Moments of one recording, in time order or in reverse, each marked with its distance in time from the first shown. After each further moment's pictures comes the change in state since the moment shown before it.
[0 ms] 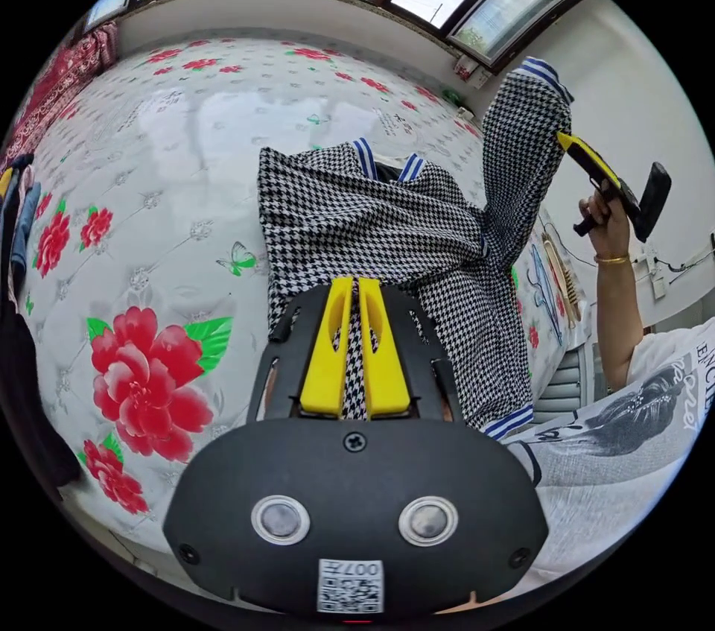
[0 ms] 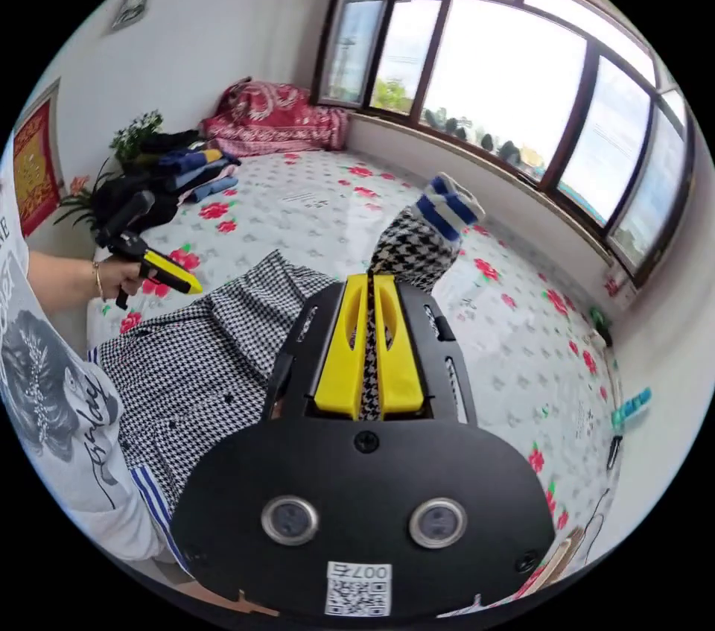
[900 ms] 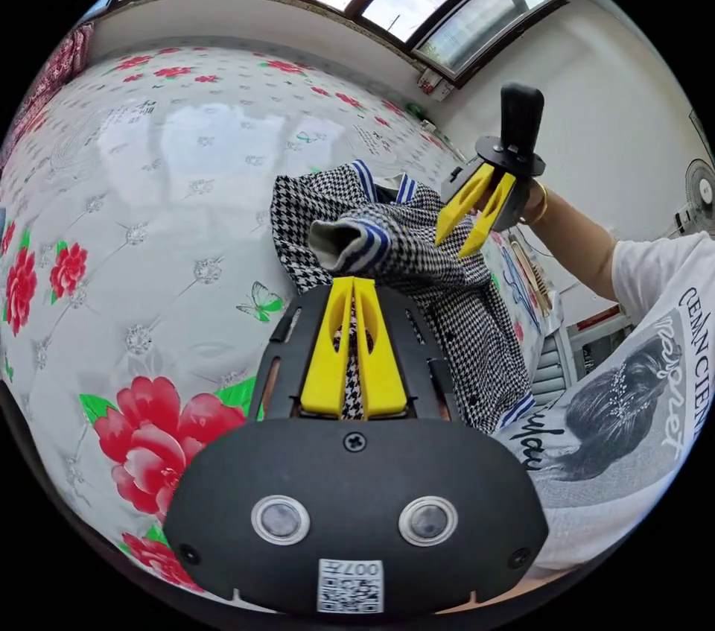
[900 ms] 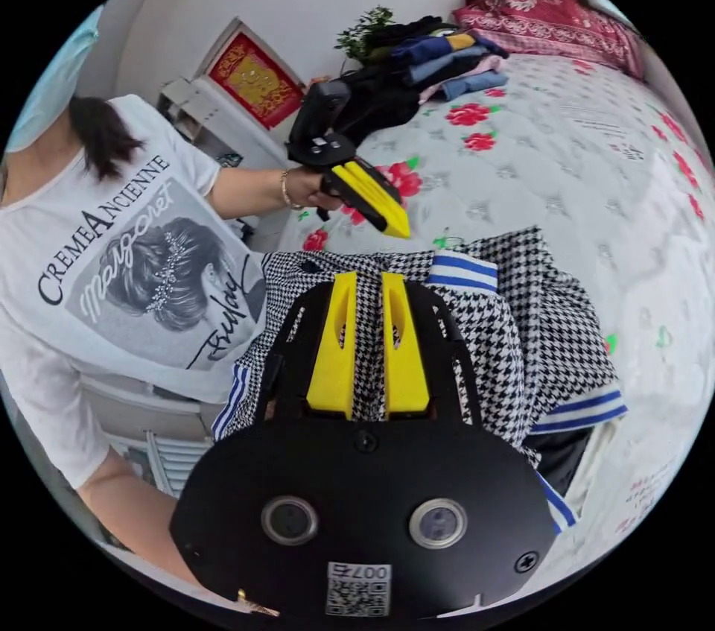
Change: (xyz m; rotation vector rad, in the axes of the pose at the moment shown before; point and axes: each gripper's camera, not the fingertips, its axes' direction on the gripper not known) left arm -0.094 0.001 0.005 0.052 0.171 0.090; right arm -0.067 -0.091 0.238 -0.454 -1.104 -0.476
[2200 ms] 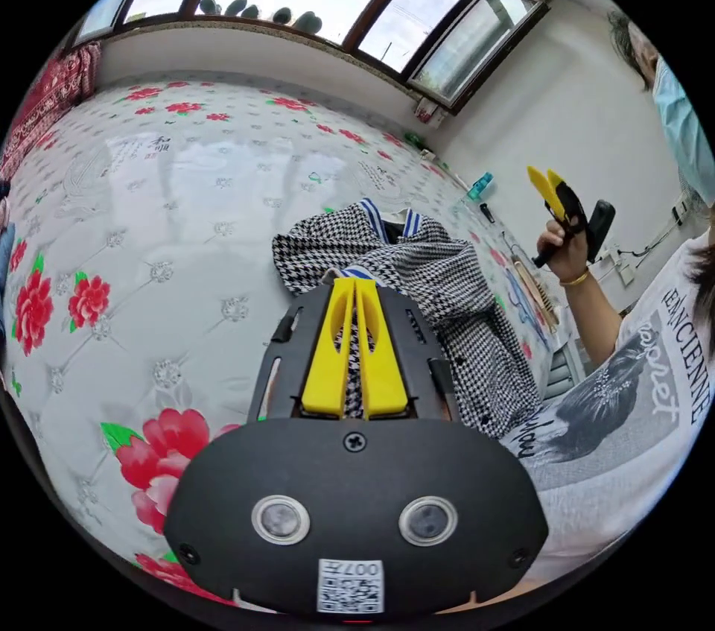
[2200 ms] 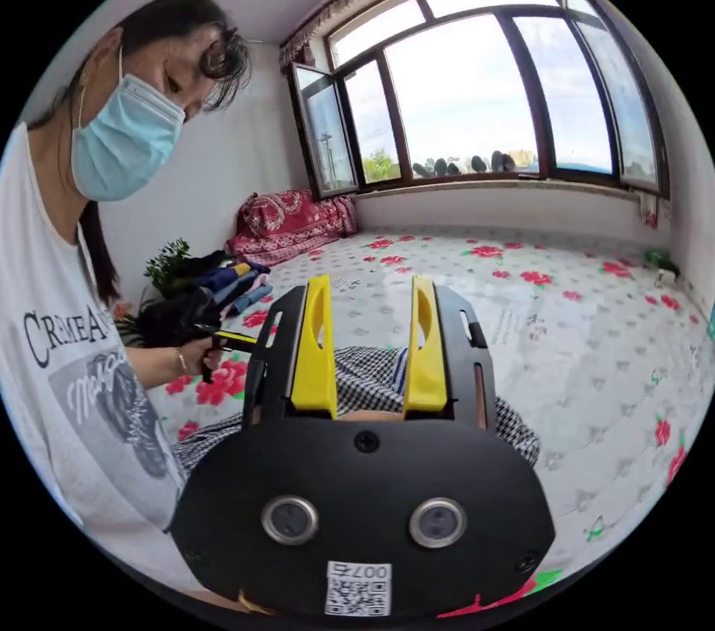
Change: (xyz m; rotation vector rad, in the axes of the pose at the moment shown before) left arm -0.014 -0.008 0.005 0.129 -0.022 0.026; right arm -0.161 0.261 -0.059 0.930 0.938 0.441
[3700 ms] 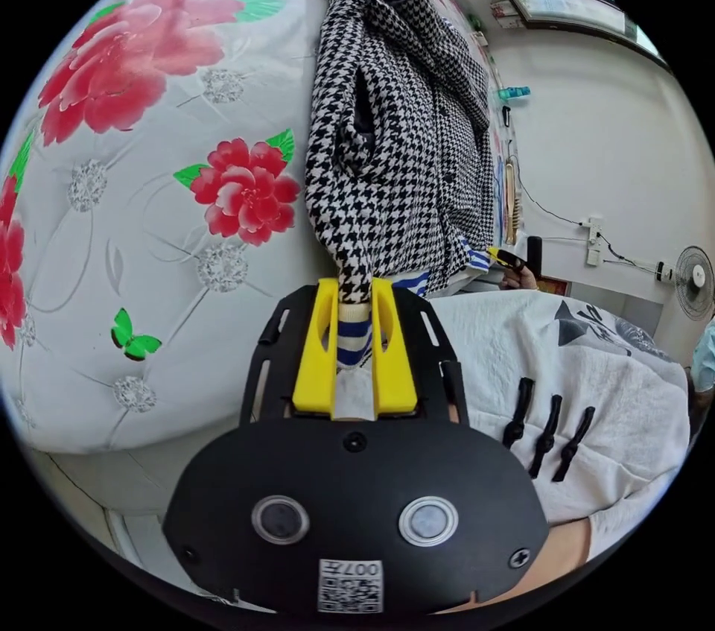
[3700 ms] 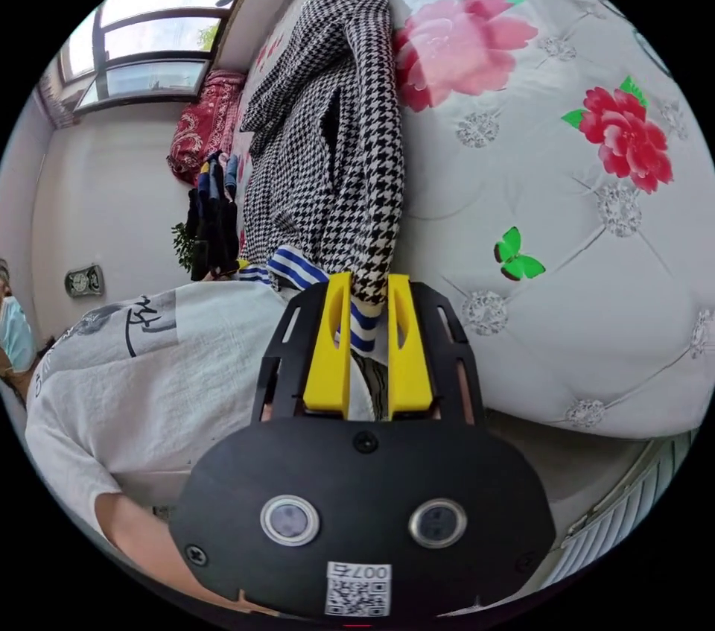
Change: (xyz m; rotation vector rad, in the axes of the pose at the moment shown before) left arm -0.017 0.132 -0.046 -0.594 0.203 -0.373; right arm 0.079 0.393 -0.172 -0.784 -0.263 0.951
